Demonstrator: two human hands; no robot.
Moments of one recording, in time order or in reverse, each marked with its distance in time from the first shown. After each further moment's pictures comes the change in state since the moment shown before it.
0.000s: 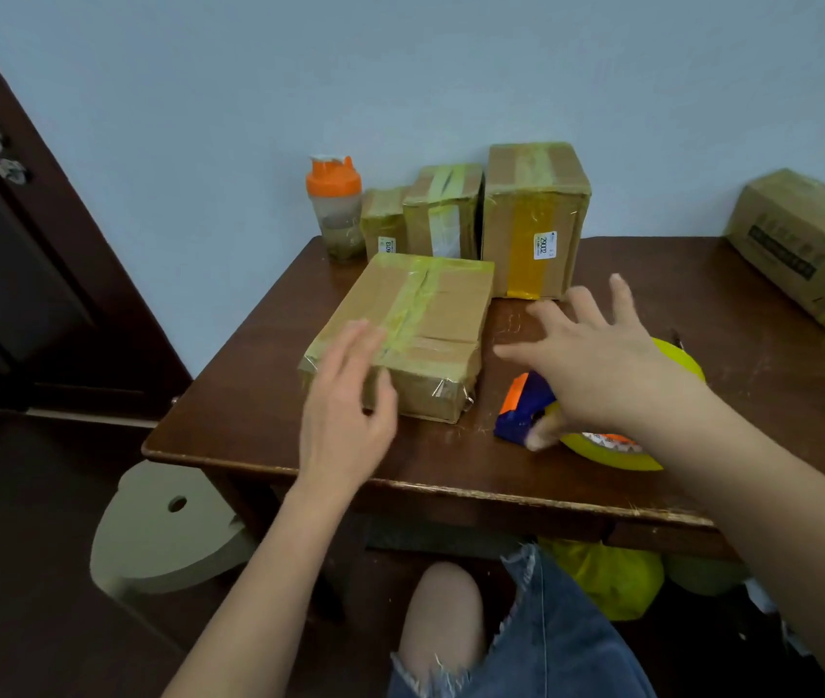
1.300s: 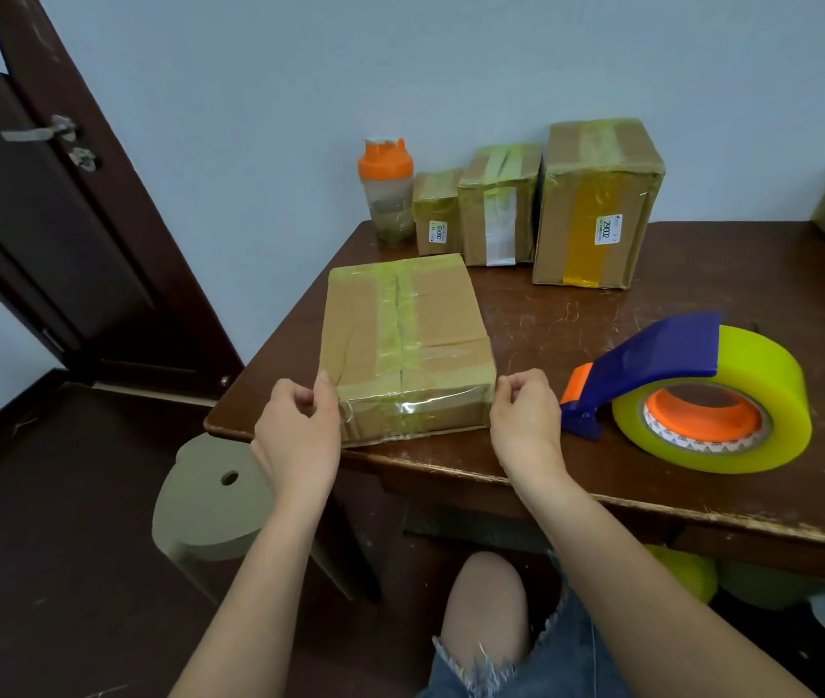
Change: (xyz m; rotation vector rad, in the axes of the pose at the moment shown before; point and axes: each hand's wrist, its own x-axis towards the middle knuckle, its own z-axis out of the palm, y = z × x) left_hand -0.020 -0.038 -0.051 0.087 0.212 -0.748; right_hand 0.066 -0.123 0.070 1.569 0.379 0.495
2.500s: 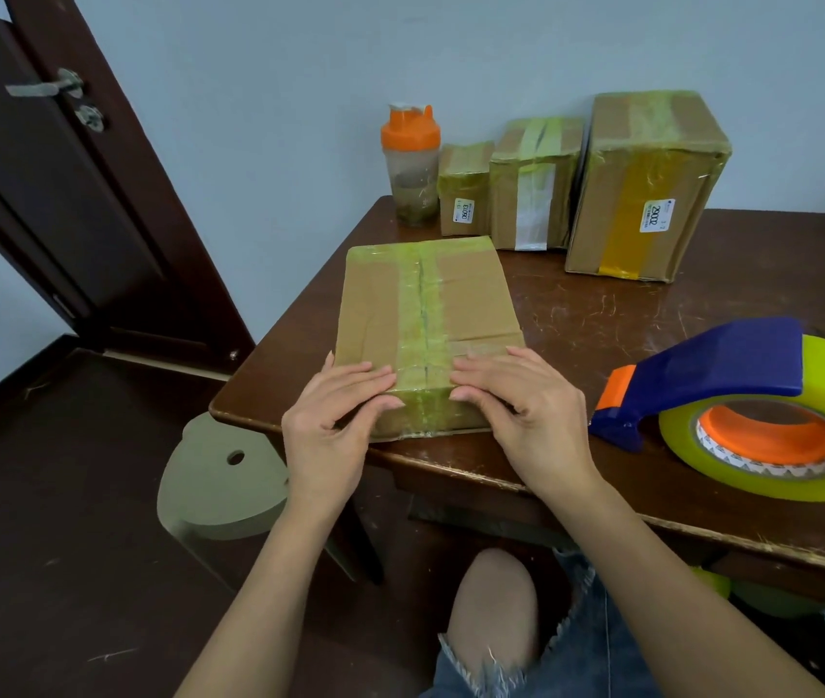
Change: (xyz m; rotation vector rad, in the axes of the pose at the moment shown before) left_hand 0.009 -0.029 0.017 -0.396 -0.124 0.721; right_hand 0.011 0.014 0.005 -0.037 -0.048 -1.012
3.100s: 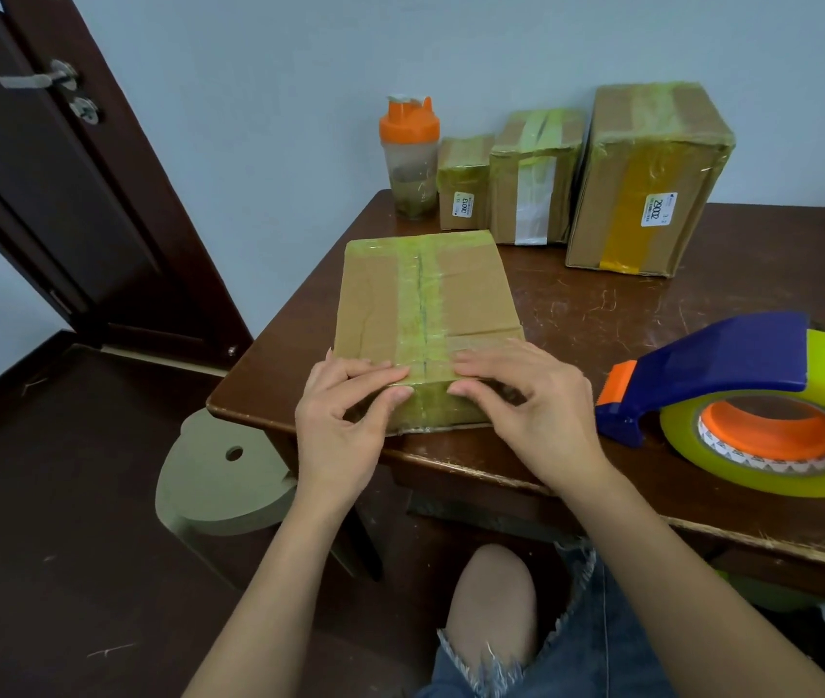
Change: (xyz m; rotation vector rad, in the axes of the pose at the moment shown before) left_hand 0.001 0.009 0.007 0.010 -0.008 -0.087; right_hand 0.006 -0.003 -0.009 -0.016 -0.064 0.097
